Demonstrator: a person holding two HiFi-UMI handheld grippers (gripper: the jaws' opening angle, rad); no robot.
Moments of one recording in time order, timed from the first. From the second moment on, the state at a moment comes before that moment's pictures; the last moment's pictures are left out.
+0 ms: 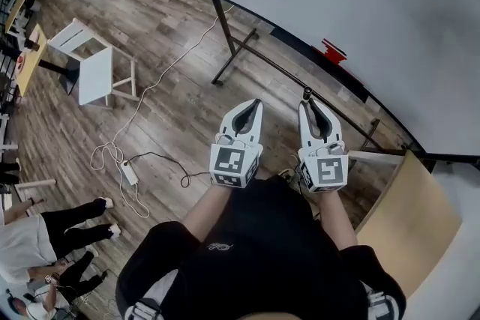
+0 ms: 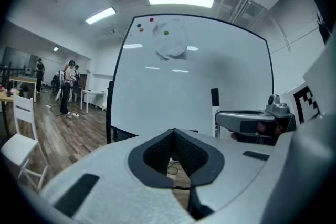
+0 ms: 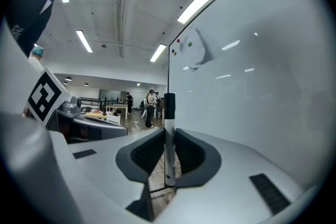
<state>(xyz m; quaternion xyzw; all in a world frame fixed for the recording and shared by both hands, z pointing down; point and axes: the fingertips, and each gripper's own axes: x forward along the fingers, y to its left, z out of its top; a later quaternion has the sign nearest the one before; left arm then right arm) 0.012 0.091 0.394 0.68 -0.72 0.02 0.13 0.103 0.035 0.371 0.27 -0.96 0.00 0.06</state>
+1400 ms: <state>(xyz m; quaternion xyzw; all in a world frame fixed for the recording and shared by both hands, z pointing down) -0.144 -0.028 0.471 0.67 -0.71 0.04 0.21 -0.056 -0.090 0.457 0.21 -0.93 -0.08 0.28</state>
